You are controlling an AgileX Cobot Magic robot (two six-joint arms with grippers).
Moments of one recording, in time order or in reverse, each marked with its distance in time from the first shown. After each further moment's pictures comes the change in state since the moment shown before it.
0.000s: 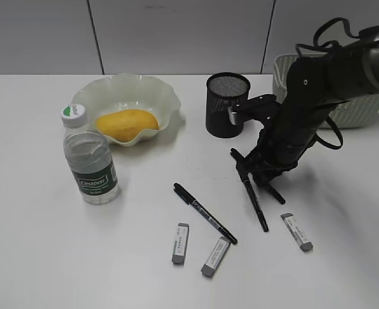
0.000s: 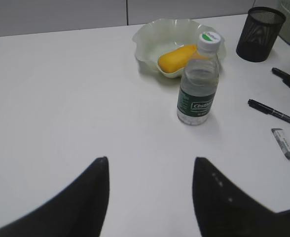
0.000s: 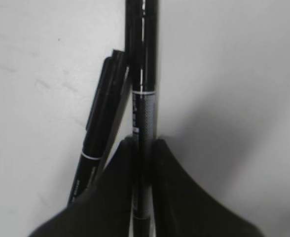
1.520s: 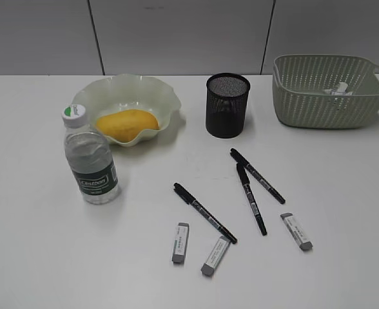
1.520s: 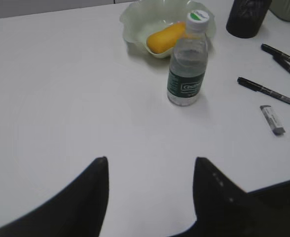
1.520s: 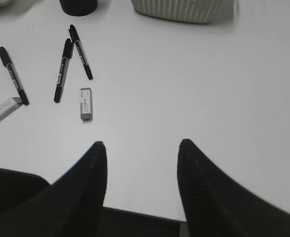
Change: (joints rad) left arm -0.053 0.080 -0.046 0.001 0.053 0.004; right arm -0.194 -1.995 0.724 -0.114 0.480 0.182
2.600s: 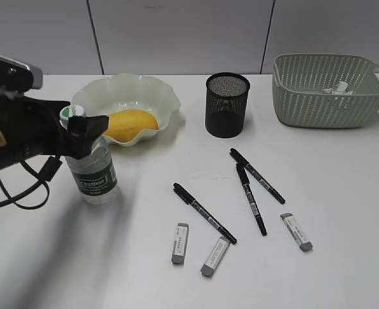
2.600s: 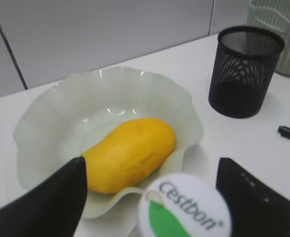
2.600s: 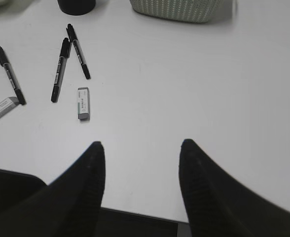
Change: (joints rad) left arm -0.005 1.522 0.065 0.083 -1.761 0.042; right arm 0.000 0.000 0.000 -0.005 0.001 0.000
